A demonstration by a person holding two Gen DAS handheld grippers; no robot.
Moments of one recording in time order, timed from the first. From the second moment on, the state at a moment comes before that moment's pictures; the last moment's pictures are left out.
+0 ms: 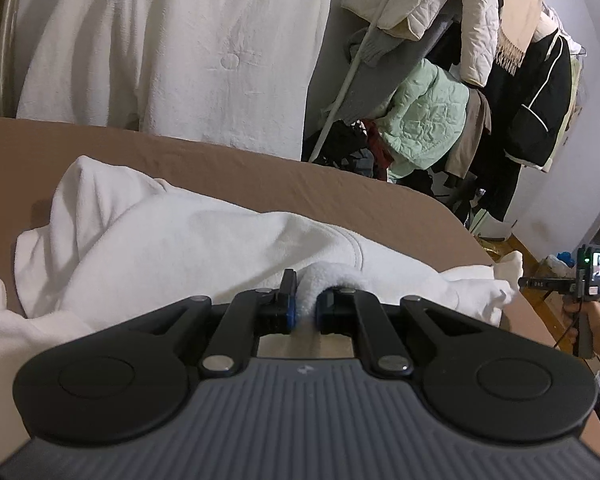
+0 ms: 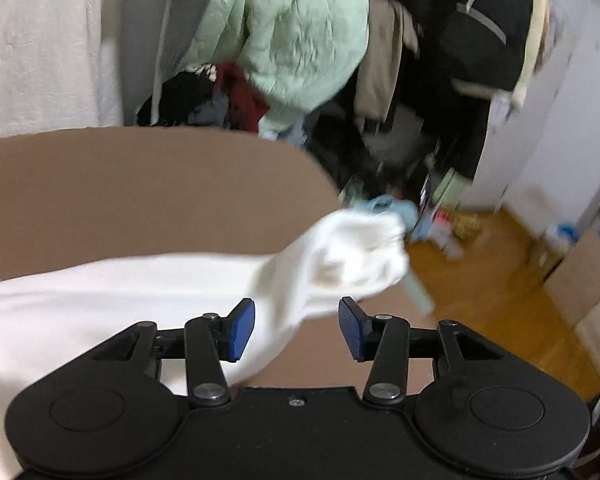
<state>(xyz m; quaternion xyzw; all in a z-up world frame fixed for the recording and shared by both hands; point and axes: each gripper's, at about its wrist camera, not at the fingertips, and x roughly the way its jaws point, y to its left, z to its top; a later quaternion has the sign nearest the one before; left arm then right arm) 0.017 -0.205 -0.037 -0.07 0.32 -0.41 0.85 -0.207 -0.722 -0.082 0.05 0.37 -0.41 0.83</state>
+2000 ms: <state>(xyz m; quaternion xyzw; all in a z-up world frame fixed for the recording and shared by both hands) 0.033 -0.150 -0.087 -0.06 0.49 -0.28 0.82 -0.121 -0.520 0.018 0.17 0.51 0.10 0.84</state>
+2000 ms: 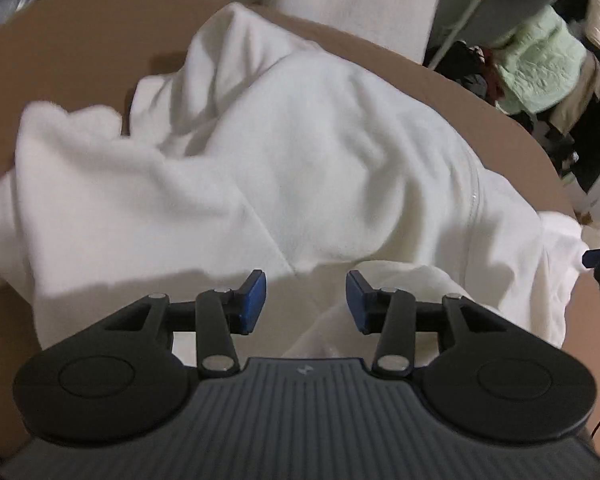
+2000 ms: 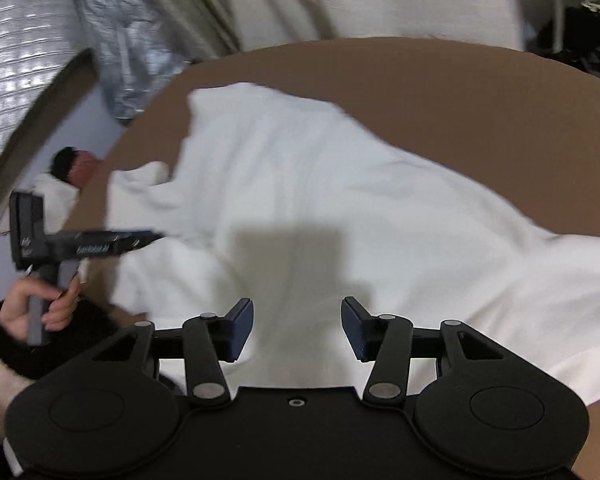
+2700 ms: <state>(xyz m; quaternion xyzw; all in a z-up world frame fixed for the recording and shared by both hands) 0.248 -0.171 -0.105 -0.17 0.46 -0.23 0.84 -0.025 -0.647 -0.038 0.39 0.44 0.07 0.80</state>
